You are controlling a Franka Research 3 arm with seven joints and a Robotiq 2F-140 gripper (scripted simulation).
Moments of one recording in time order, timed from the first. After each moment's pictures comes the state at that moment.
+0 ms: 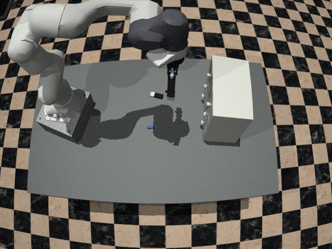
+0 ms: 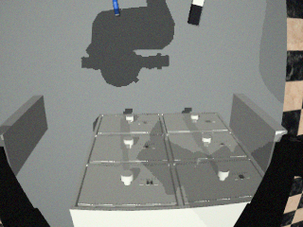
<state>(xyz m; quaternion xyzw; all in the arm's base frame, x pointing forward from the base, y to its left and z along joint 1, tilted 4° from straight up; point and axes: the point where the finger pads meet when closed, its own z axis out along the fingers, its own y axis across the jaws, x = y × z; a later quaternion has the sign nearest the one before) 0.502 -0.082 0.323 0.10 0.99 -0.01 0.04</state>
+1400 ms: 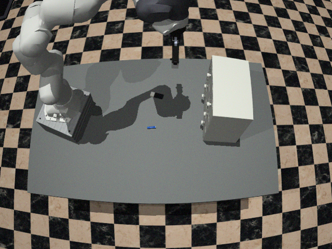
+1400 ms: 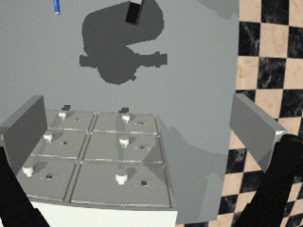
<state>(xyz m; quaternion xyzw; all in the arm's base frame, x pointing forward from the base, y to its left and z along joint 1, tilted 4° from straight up) 0.529 0.057 0.320 0.06 1.00 -0.01 0.04</state>
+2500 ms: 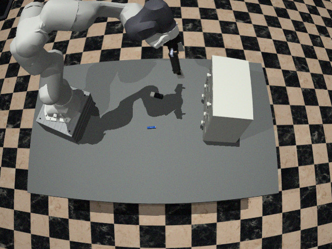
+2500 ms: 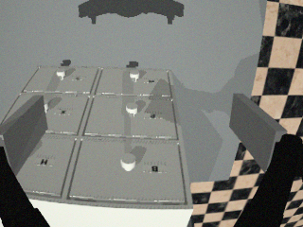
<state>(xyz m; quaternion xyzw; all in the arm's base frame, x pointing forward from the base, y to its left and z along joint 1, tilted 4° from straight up) 0.560 0.044 0.253 0.07 0.98 -0.04 0.17</state>
